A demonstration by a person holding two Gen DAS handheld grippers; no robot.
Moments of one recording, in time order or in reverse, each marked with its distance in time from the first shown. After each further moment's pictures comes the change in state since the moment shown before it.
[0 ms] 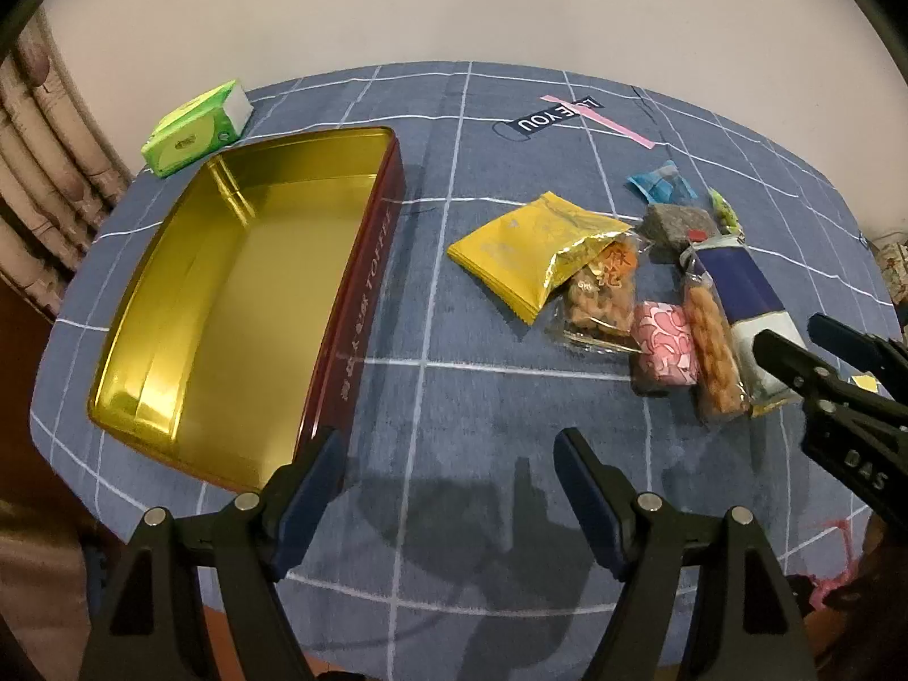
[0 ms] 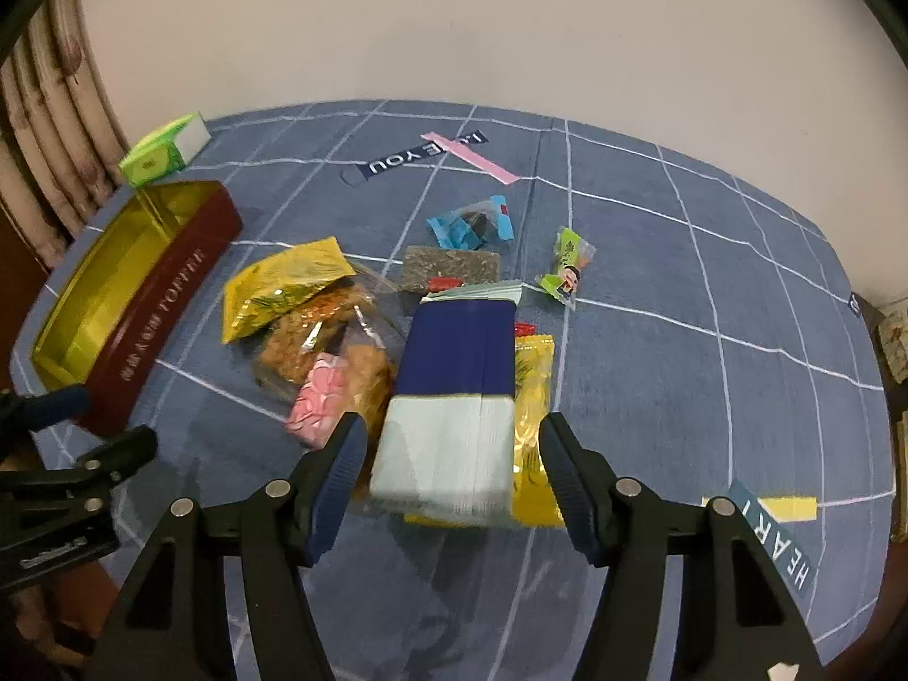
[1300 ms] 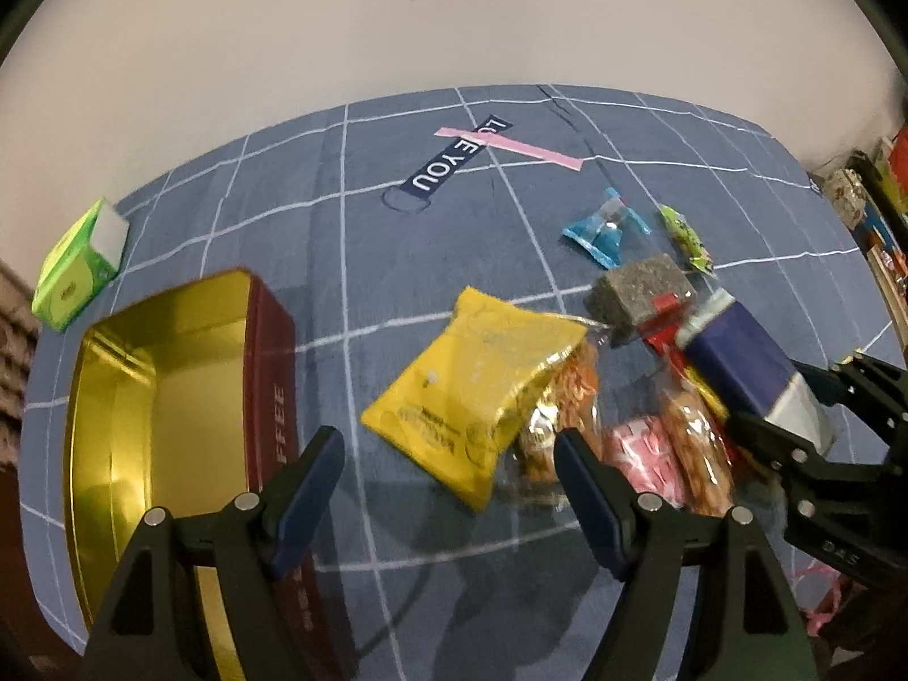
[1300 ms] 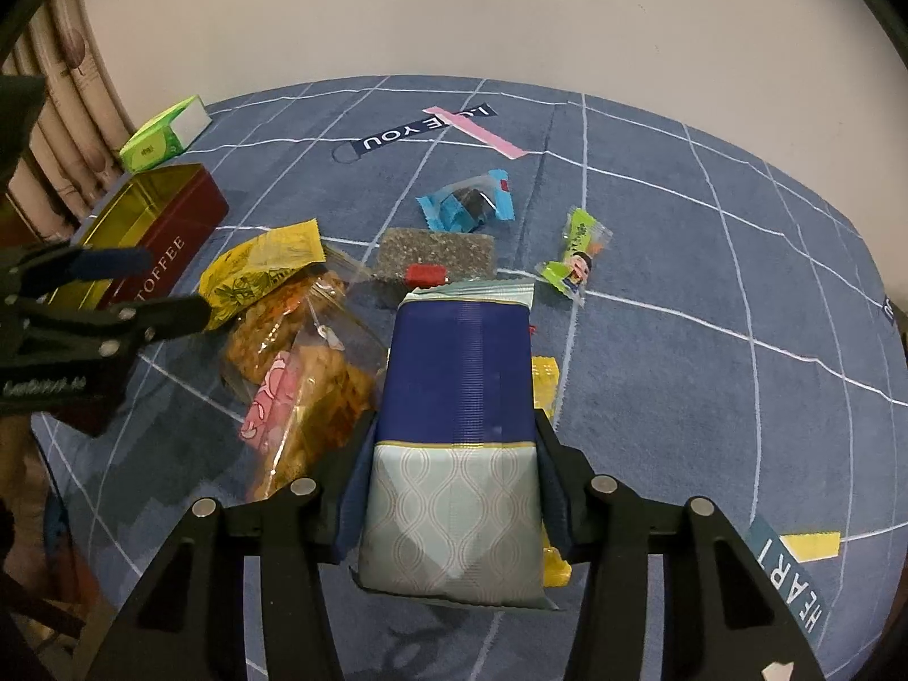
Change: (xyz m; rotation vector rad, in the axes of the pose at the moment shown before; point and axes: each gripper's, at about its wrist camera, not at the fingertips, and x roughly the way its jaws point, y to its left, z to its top) left arm 0.044 -0.031 0.086 0.270 -0.025 -0.123; right arm 0.028 -0.019 0.005 -0.012 0.041 0.069
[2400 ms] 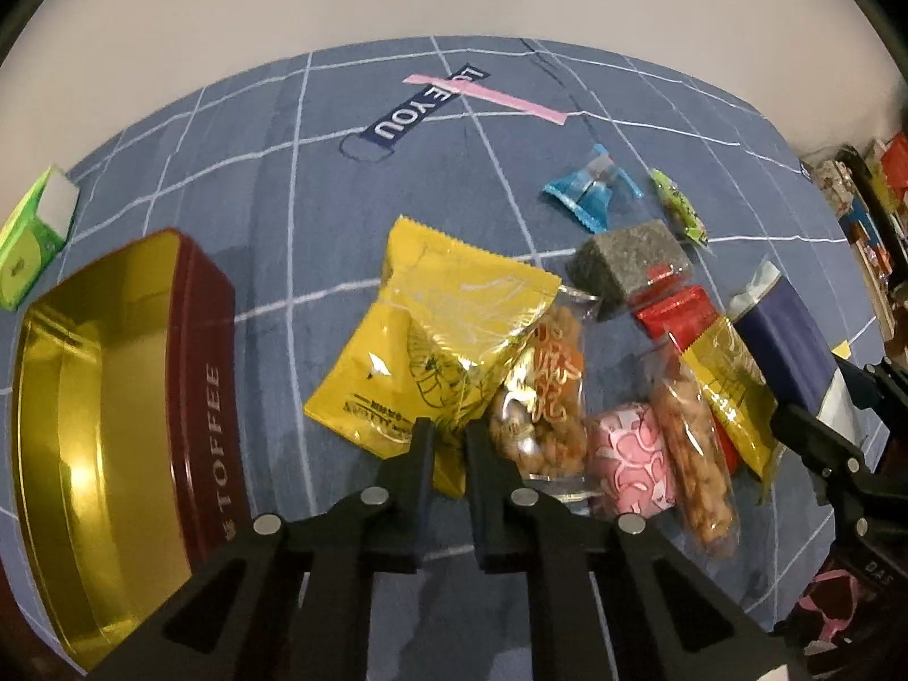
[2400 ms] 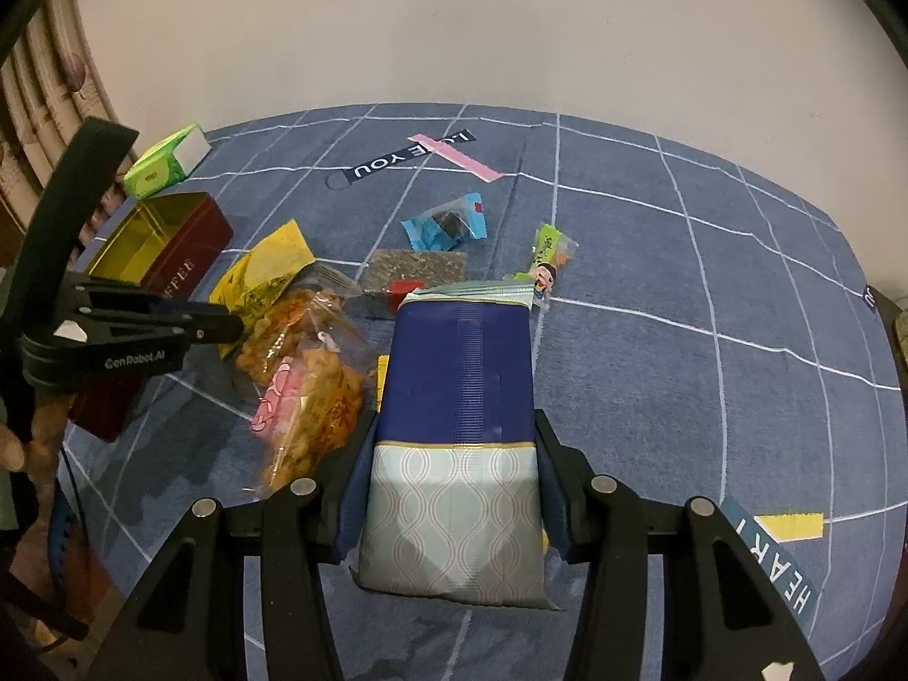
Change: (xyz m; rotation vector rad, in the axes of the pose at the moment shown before) left arm 0.025 -0.003 -0.001 -0.029 0.113 -0.105; right arm -0.026 -0.007 -0.005 0.030 -0.056 0.000
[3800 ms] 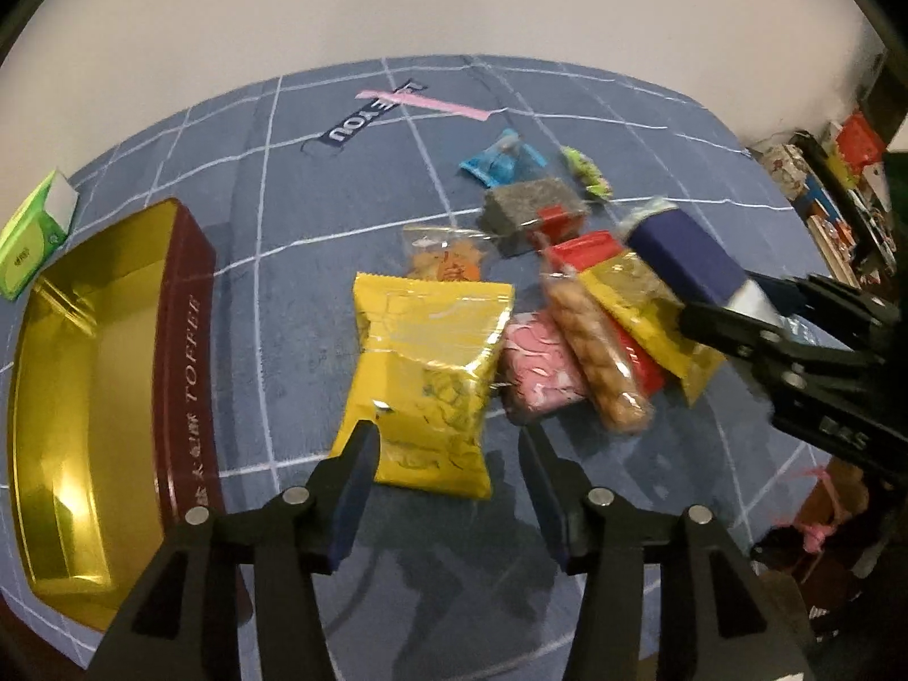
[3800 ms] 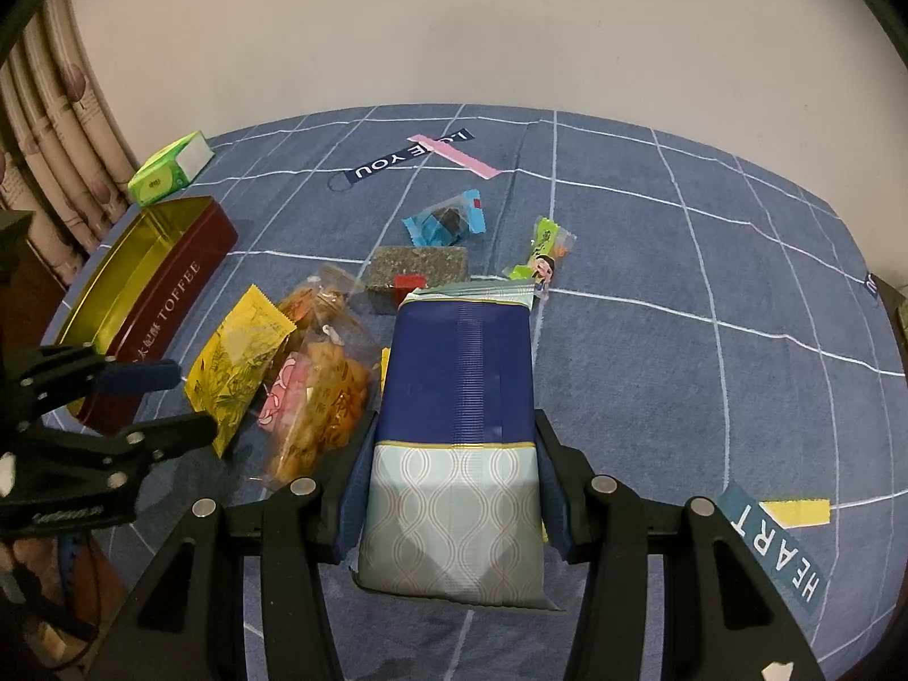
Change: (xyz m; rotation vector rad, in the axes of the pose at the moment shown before) left arm -0.027 -0.023 -0.047 0.046 -0.065 -0.051; right arm -0.003 -0.003 -0.005 0.020 -0.004 0.016
